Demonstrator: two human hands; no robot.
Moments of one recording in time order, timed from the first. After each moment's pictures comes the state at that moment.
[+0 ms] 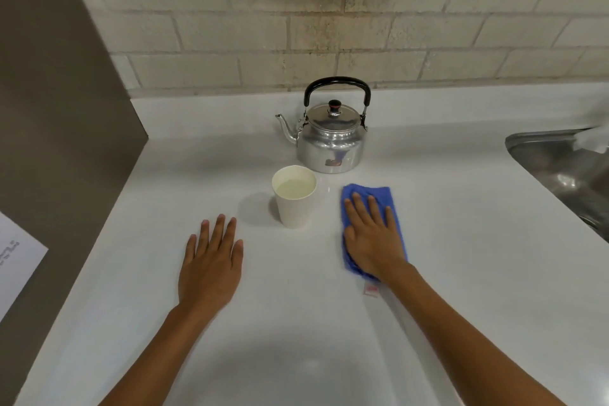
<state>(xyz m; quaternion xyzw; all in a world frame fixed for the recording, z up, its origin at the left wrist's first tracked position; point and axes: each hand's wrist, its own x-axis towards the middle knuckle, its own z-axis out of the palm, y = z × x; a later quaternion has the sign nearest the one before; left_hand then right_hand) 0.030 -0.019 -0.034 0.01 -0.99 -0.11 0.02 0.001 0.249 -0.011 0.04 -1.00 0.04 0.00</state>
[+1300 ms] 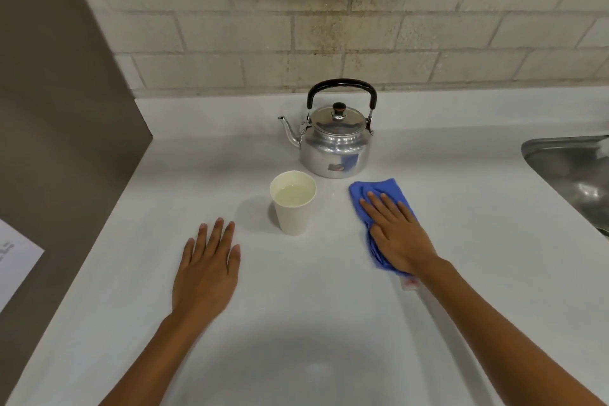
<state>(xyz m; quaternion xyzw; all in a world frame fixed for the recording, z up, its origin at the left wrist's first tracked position) 0.031 -0.017 -0.035 0.02 -0.99 -0.11 0.03 -0.029 0.309 -0.012 0.13 -0.99 0.05 -0.02</state>
